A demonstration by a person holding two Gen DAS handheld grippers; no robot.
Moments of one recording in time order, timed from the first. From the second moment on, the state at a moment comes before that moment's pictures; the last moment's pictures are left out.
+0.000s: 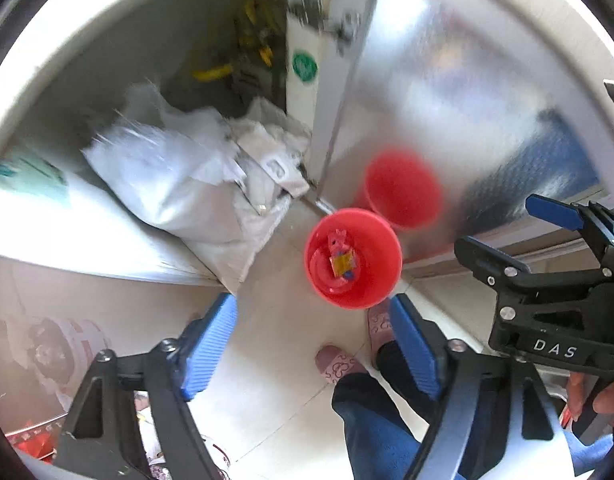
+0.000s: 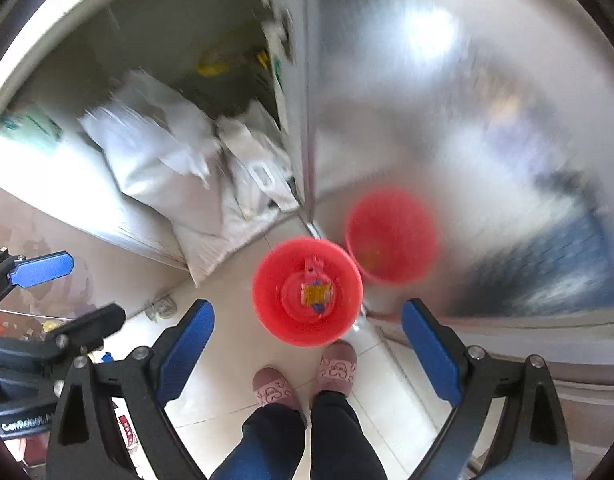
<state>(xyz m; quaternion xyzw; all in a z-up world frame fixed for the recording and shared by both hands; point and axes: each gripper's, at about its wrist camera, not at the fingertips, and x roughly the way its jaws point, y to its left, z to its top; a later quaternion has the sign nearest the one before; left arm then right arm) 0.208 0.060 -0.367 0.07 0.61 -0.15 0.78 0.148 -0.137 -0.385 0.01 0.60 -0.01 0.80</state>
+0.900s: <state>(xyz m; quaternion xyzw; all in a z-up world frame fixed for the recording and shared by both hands) 0.236 0.053 -0.109 0.05 0.44 -0.11 0.89 0.162 -0.158 -0.132 -0.04 0.43 -0.04 0.90</state>
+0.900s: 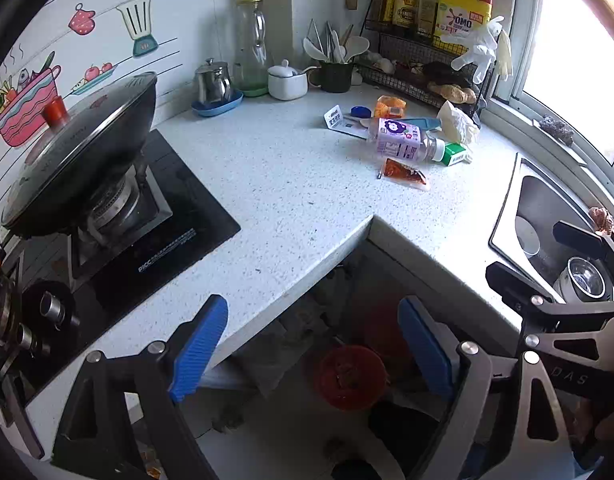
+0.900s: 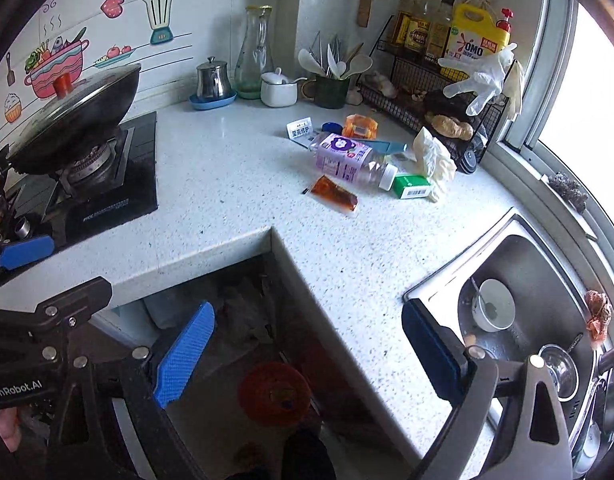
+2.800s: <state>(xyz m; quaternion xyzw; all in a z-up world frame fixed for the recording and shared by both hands) 0.493 -0.009 -0.181 0.02 0.58 0.01 0.81 0.445 -0.210 -0.202 -0.22 0.54 0.21 0.78</state>
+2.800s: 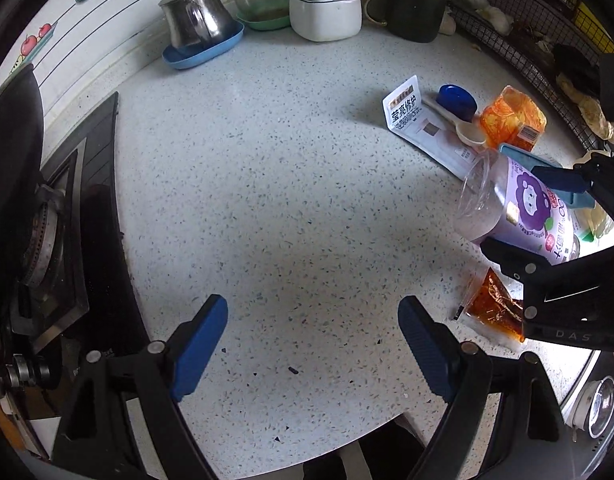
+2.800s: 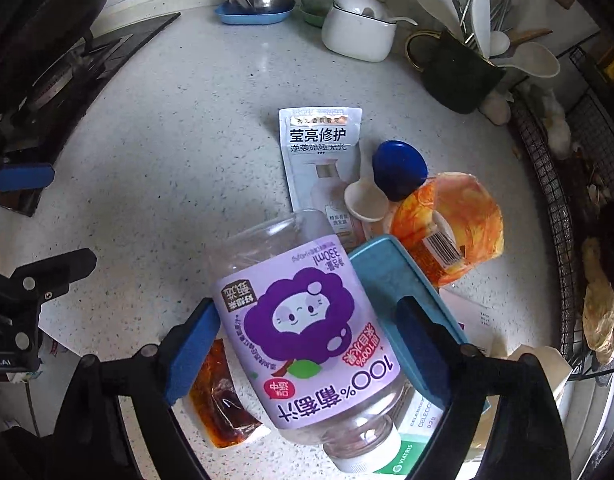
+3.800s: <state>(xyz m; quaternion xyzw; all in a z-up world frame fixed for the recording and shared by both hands) 0.446 -0.035 -0.133 0.05 0.56 -0.08 0.82 0.368 -0.241 -0.138 -0.13 0.53 0.18 0.82</state>
